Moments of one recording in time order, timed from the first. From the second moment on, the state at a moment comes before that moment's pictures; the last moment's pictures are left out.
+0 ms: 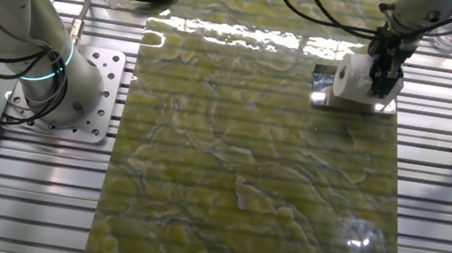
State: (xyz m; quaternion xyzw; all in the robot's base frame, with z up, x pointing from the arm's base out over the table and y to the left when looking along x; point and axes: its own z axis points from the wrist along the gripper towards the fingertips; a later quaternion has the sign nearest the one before) arm 0.640 0.099 0.069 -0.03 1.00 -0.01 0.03
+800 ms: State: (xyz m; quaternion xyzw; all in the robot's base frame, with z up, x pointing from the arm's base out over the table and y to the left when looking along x) arm 0.629 0.096 0.077 -0.04 1.00 -0.01 0.01
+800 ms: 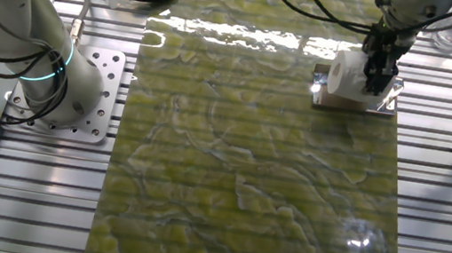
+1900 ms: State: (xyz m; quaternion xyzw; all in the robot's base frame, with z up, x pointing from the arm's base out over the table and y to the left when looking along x) arm 0.599 0.092 0.081 -0.04 1.00 -0.01 0.01
